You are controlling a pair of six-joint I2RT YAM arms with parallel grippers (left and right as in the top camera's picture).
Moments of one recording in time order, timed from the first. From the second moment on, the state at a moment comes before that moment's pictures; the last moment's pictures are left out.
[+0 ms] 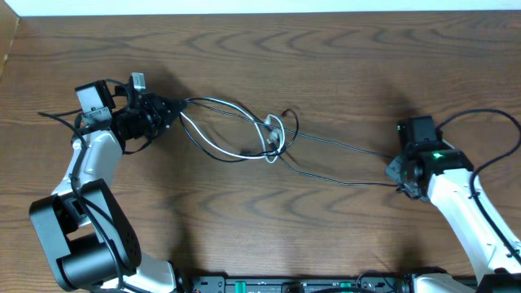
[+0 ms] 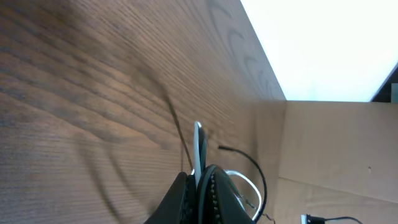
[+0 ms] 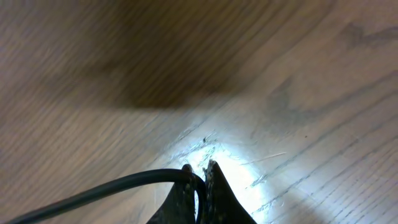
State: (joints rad) left arm 0.34 1.71 1.02 -0.26 0.96 -0.50; right arm 0.09 1.35 0.79 -0.80 0.24 0.83
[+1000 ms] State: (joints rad) left arm -0.13 1.71 1.02 0.10 1.08 -0.70; right arm 0.11 1.38 0.79 -0.50 -0.44 0.23
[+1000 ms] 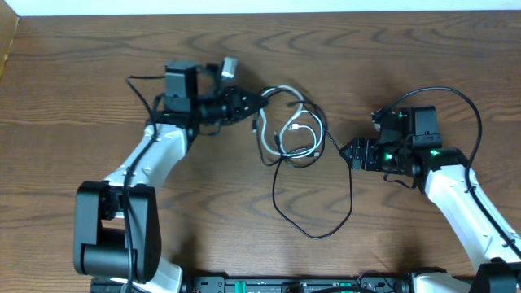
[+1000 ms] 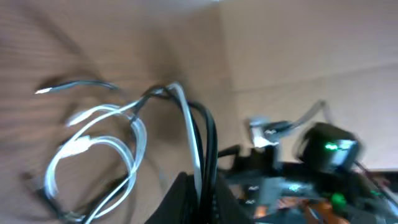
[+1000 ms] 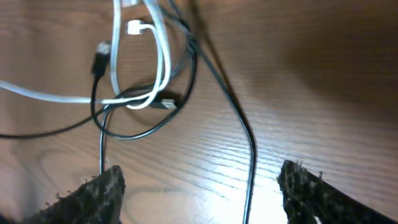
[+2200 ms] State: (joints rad) left arm -0.19 1.38 1.02 0.28 1.23 -1.06; right arm 0.35 1.38 0.79 -0.25 -0.34 0.41
